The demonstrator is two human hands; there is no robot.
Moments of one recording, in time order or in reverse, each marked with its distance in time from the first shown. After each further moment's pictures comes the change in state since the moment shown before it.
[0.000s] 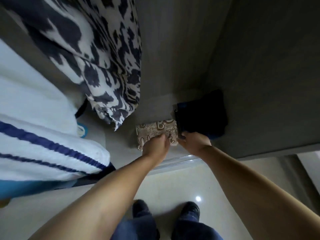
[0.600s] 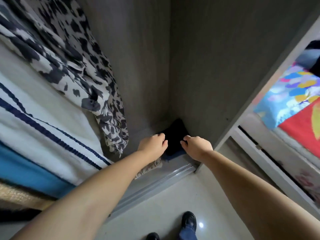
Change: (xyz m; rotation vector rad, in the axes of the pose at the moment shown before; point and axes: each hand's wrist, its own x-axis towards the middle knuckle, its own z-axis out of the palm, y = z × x) left_hand -0.111 0.134 -0.230 0.249 0.015 0.443; right_hand -0.218 -0.028 -0.172 0.059 0.302 0.287
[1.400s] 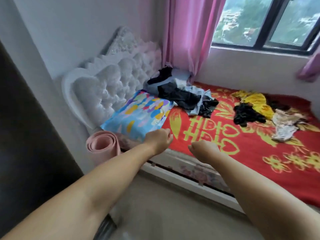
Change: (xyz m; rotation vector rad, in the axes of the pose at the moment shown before) left_hand 0.060 0.525 -0.033 -0.017 0.024 0.751; right_hand -0.280 0.406 -0.163 -0.160 0.106 0.630
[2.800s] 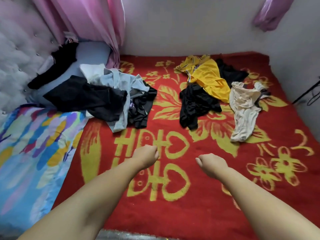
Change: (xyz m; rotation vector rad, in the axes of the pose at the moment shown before) left_hand 0.615 0.245 0.304 0.069 -0.506 0.188; right_hand 0.341 0.574 0.157 0.354 -0.301 0.392
